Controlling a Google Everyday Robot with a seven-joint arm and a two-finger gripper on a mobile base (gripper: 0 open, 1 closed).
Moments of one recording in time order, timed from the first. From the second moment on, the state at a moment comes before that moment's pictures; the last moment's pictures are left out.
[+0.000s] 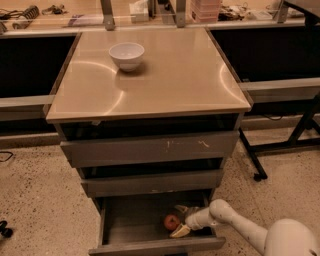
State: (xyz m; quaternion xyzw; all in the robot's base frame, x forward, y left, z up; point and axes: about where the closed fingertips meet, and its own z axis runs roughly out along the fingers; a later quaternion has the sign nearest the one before) arm 0.538 -0.082 0.166 -0.56 0.71 0.28 0.33
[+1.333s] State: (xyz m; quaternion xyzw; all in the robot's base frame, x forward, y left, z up) arm 0.550 -0.078 0.135 -0.57 0.69 0.28 0.34
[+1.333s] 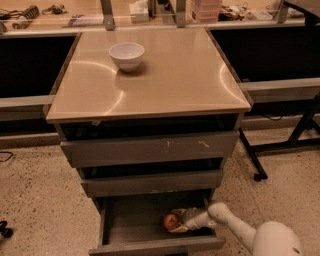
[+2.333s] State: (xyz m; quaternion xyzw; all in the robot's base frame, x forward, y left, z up) arm 0.536 -0.080 0.243 -0.59 0.69 0.25 0.34
